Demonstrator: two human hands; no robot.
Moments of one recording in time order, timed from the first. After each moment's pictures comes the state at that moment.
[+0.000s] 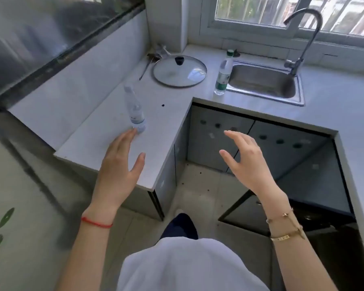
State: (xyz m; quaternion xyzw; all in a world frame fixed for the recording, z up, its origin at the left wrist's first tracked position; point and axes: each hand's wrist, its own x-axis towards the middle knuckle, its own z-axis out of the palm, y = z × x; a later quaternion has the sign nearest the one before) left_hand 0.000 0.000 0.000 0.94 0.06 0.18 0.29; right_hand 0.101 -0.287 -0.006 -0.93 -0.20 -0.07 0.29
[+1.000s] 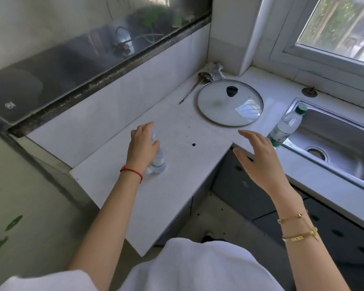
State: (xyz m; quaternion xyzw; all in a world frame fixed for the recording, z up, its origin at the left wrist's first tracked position) left_hand 0.294 0.092 -0.022 0.90 0.33 0.12 0.26; right_hand 0.408 -0.189 0.013 -0.89 -0.32 0.01 0.31
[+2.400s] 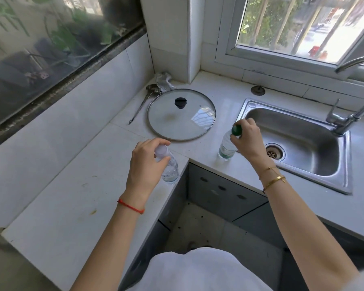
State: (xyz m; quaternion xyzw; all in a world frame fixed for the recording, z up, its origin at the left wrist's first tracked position) left_hand 0.424 -0.035 0.015 0.91 0.18 0.18 0.34; right_hand 0.619 -0.253 -0.034 -0.94 -0.18 -0.04 0.30
